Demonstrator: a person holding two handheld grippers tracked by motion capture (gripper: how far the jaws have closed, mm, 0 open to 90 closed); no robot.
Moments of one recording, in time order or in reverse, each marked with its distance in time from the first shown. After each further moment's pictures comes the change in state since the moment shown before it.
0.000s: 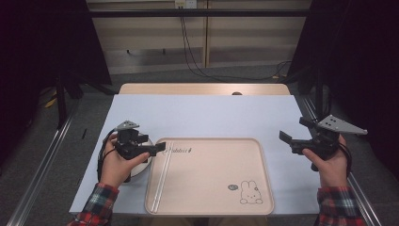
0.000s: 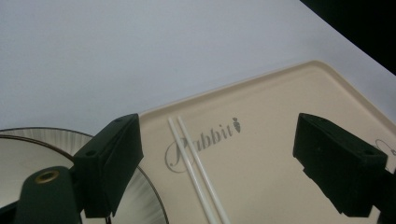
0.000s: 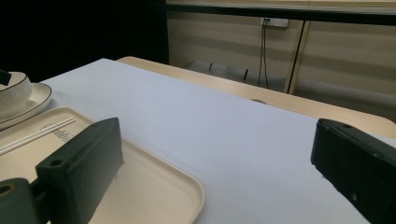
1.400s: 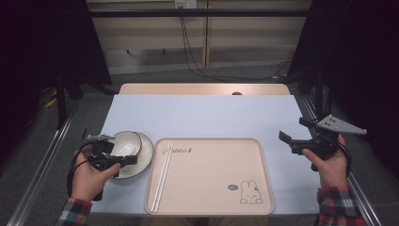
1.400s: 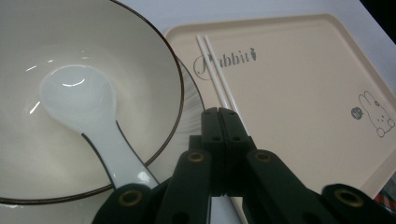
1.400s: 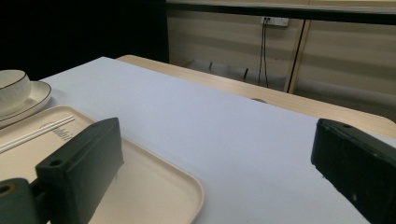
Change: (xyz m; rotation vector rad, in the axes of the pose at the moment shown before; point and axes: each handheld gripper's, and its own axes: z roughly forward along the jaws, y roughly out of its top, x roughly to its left) left arm 0.029 -0.031 -0.054 0.176 -0.004 -0.136; right arm 0.000 0.000 0.001 0.009 -0.001 -0.005
